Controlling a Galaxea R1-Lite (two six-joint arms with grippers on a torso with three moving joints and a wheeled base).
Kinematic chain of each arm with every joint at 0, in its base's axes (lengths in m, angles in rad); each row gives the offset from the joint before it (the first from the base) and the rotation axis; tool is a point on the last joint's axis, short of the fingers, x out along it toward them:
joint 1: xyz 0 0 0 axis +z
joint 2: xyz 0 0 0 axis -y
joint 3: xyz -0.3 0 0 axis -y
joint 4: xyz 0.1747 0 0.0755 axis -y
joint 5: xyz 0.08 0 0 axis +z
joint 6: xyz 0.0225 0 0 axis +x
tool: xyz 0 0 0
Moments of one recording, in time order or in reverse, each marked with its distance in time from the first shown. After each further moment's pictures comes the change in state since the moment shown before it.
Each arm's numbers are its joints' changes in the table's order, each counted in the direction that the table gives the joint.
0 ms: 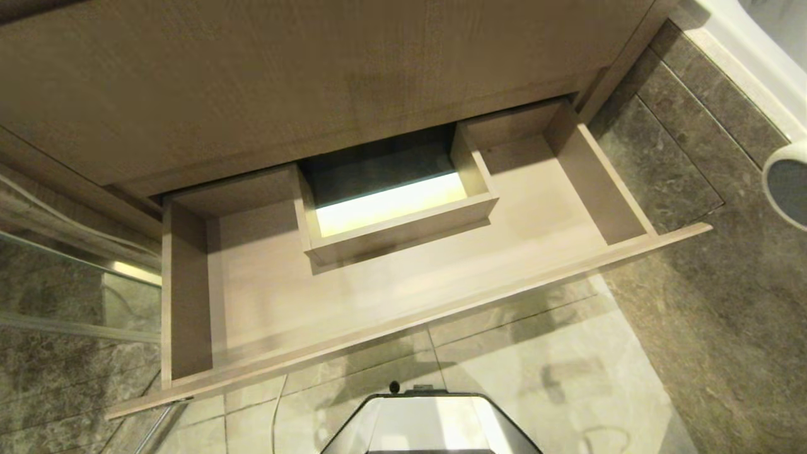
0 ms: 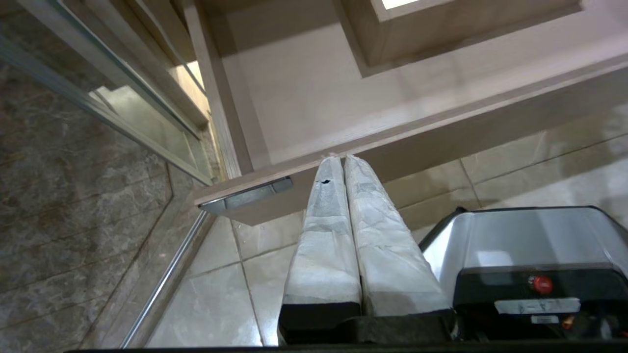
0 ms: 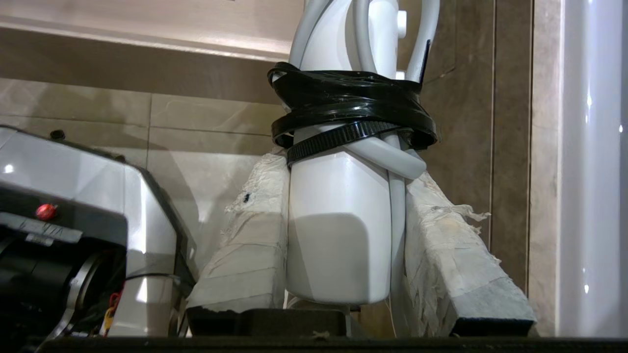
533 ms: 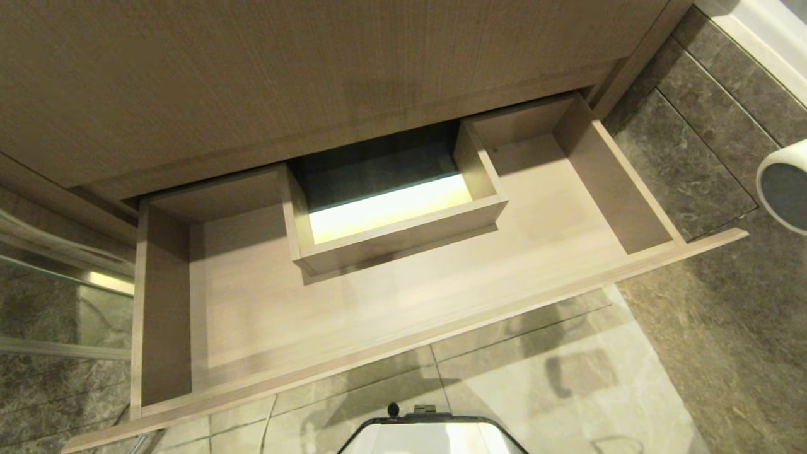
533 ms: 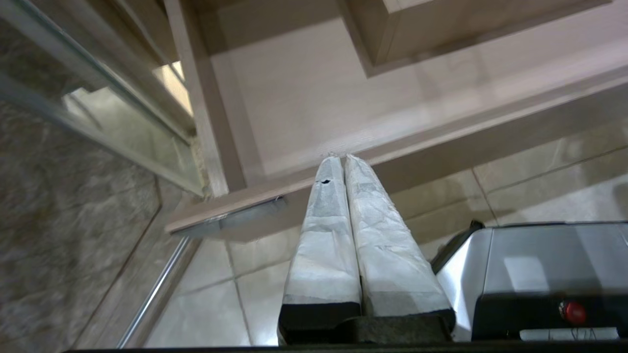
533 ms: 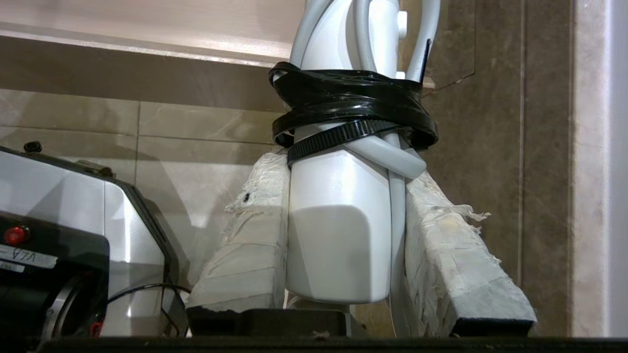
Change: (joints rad) left arm 0.000 0.000 0.000 0.000 0.000 0.001; right arm 0.002 -0.011 -0.007 0.004 0.000 0.000
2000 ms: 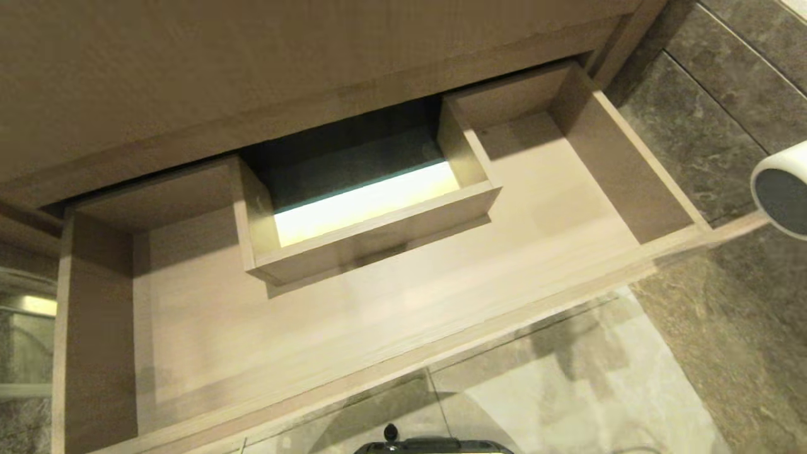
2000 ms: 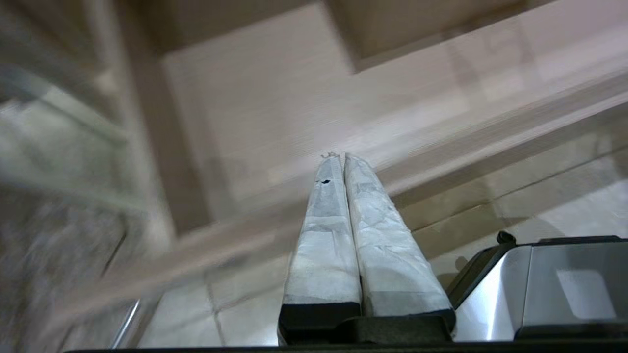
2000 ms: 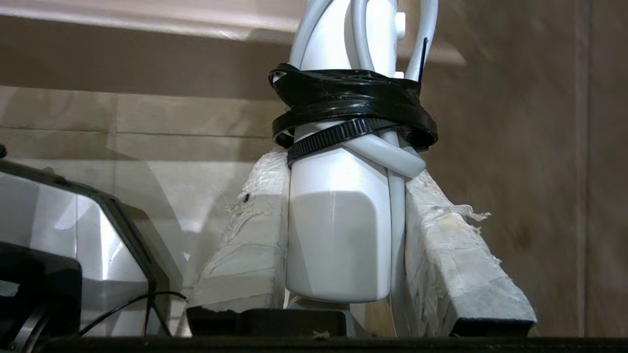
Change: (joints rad) left arm 0.000 0.000 0.000 -0.001 0.000 0.000; right arm 0.003 -0.001 0.015 -0.021 -0.003 -0.006
